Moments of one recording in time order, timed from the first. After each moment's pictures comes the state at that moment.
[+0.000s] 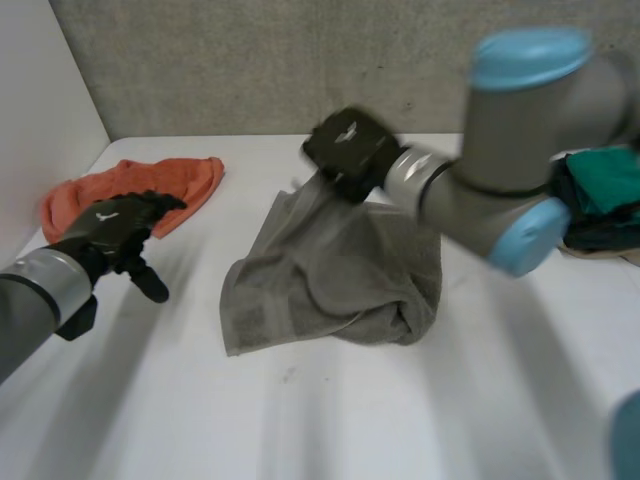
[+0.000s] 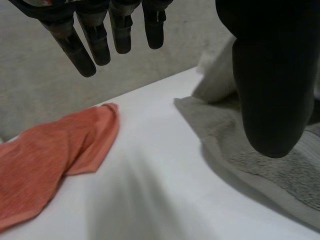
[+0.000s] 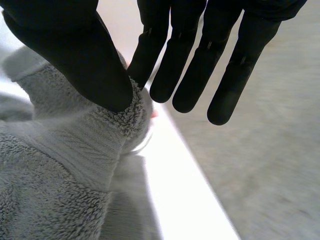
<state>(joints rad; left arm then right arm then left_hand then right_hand) 4.57 -1.73 -1.75 3.17 -1.30 3.30 2.13 -0.79 0.59 0.33 1.19 2.61 0.21 0.21 0.21 0.20 0.05 1.11 1.17 1.18 1.19 0.98</state>
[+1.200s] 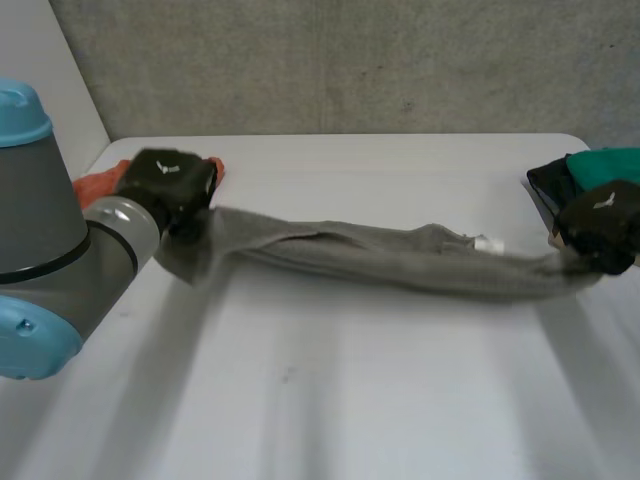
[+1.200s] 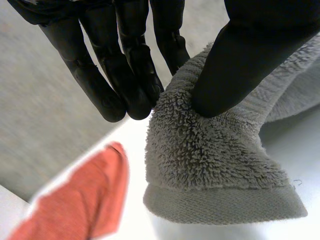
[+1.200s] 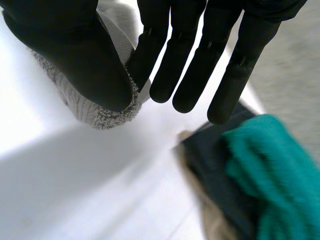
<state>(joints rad) 4.27 -1.88 -1.37 3.00 -1.60 3.49 1.54 -1.25 1.38 0.44 1.25 2.19 1.14 1.19 1.18 1.19 0.98 1.11 1.17 1.18 1.19 0.98</state>
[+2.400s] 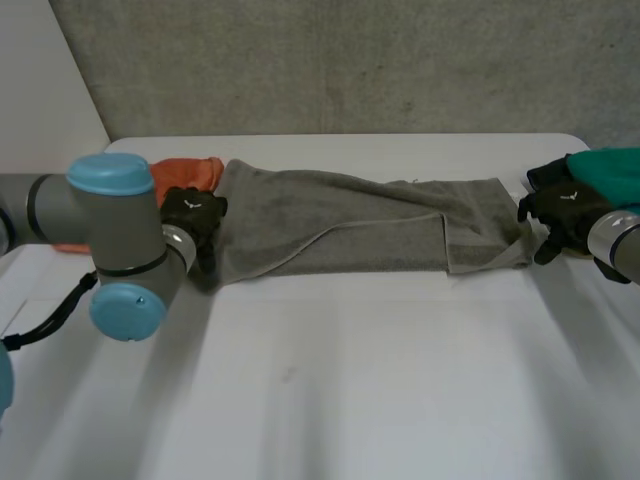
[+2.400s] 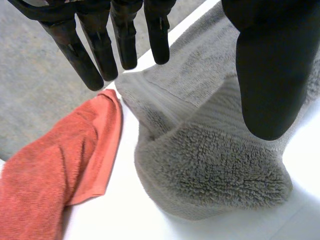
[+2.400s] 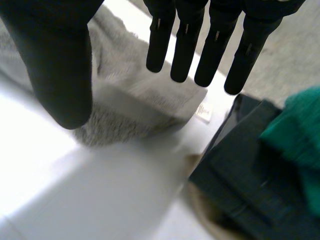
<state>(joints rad) 4.30 -2.32 -1.13 3.15 -1.68 3.56 1.55 -0.83 1.11 0.11 1.20 2.61 0.36 0.37 0.37 0.36 0.18 0.55 0.55 0.55 0.55 0.36</state>
